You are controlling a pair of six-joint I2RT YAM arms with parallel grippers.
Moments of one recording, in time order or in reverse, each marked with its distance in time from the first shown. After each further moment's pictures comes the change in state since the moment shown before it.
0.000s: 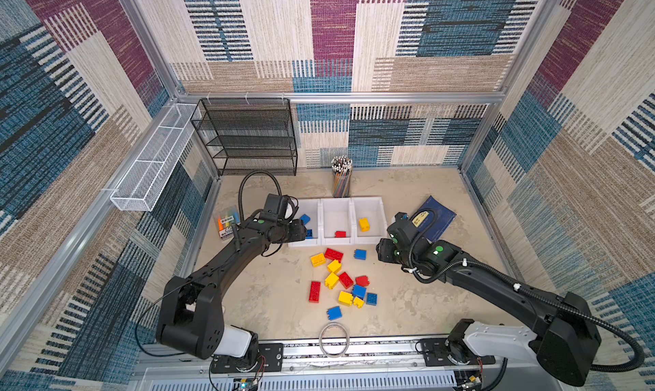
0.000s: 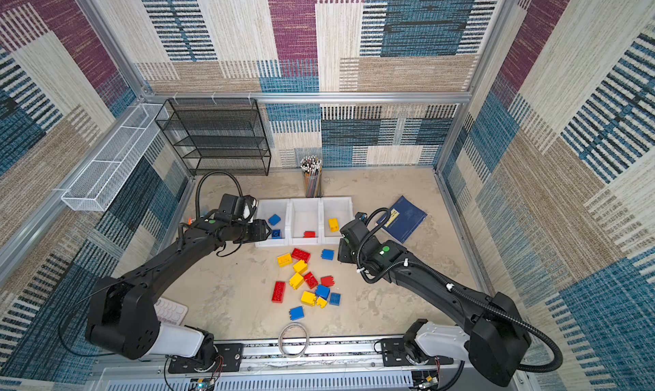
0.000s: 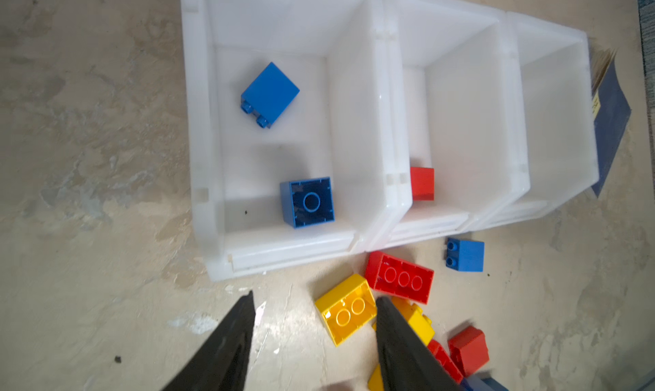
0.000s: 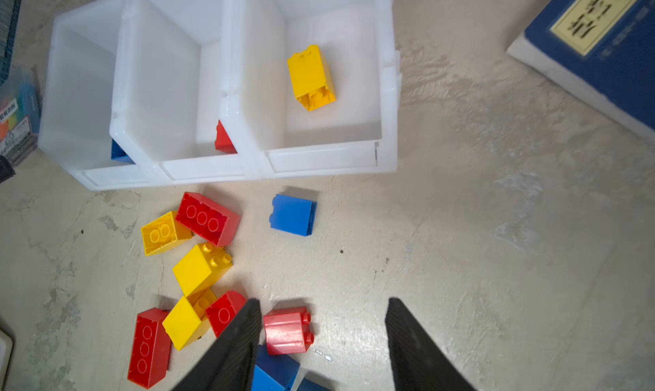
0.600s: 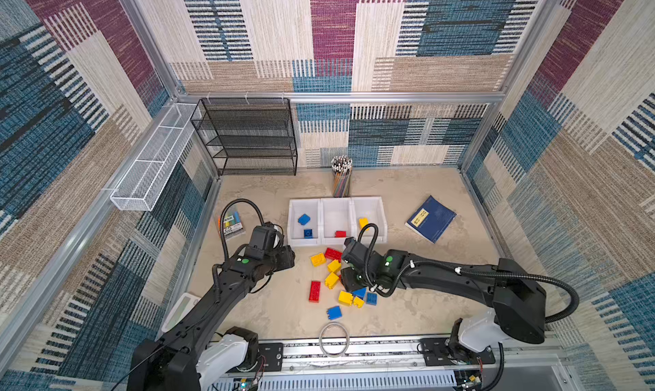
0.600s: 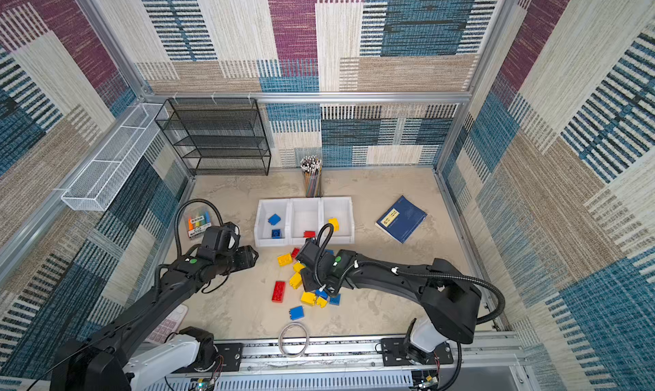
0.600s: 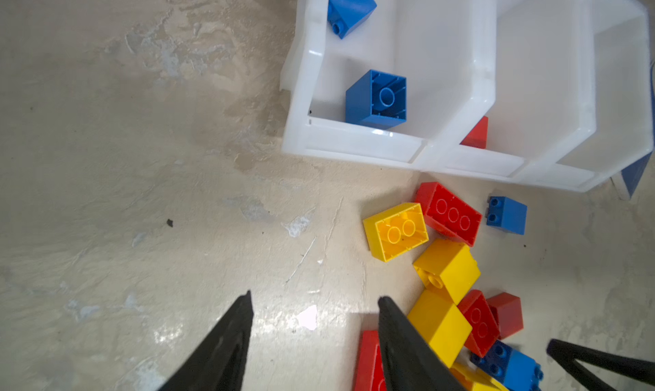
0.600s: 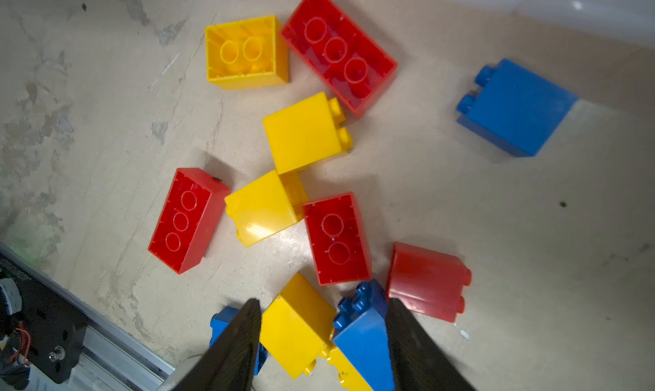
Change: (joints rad) left arm 0.001 -0.330 -0.328 0.008 -0.076 -0.126; right arm 0.337 0.326 0.136 0.018 -0.113 -0.082
